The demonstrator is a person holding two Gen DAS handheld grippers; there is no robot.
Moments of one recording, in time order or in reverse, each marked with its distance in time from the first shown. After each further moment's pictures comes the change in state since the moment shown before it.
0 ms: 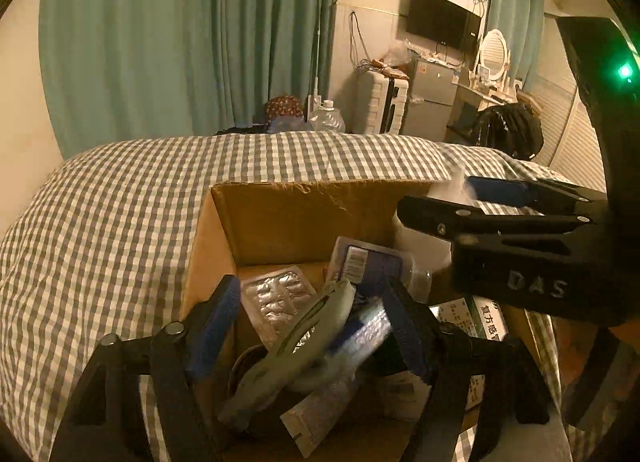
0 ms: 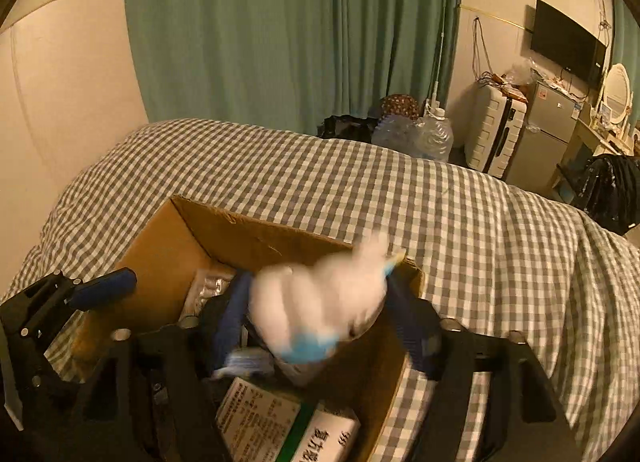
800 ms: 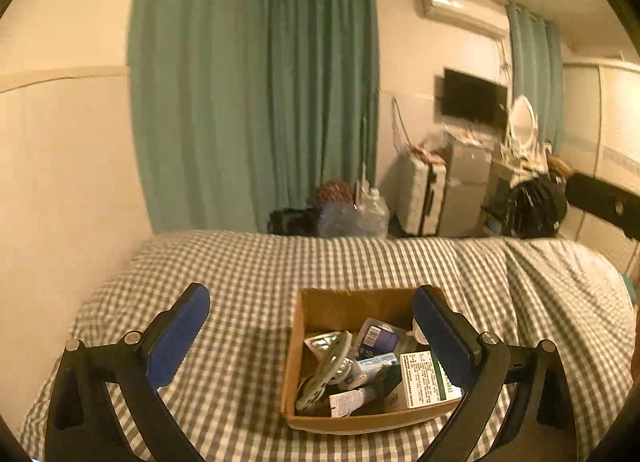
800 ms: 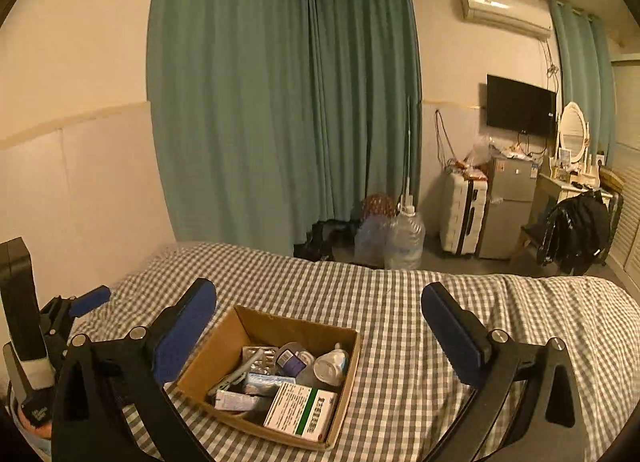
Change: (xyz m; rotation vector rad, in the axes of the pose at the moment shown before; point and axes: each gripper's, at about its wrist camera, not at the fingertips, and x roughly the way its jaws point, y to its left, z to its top) left arm -0.185 -0.001 0.017 -0.061 -0.329 0.200; right arm -0.240 0.010 0.009 0.057 -0.379 -0.038
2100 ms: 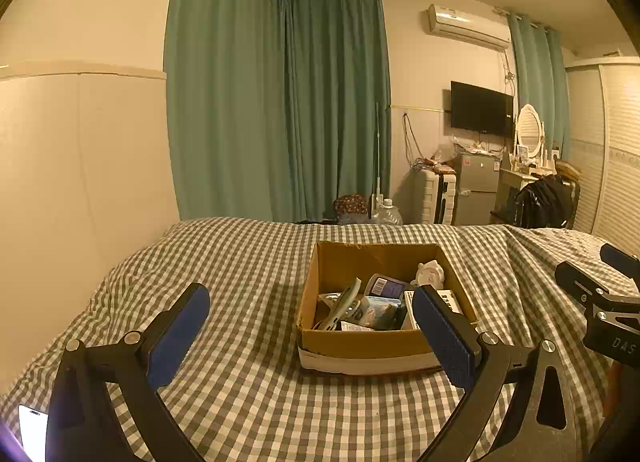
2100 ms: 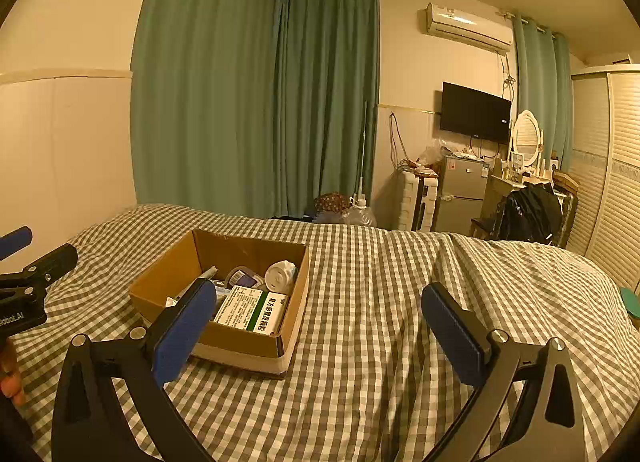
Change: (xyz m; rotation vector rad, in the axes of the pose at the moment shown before) left arm -0.058 -0.006 -0.094 0.010 -0.071 0.061; right arm -0.033 -0.016 -0.141 -0.032 -0.029 -0.180
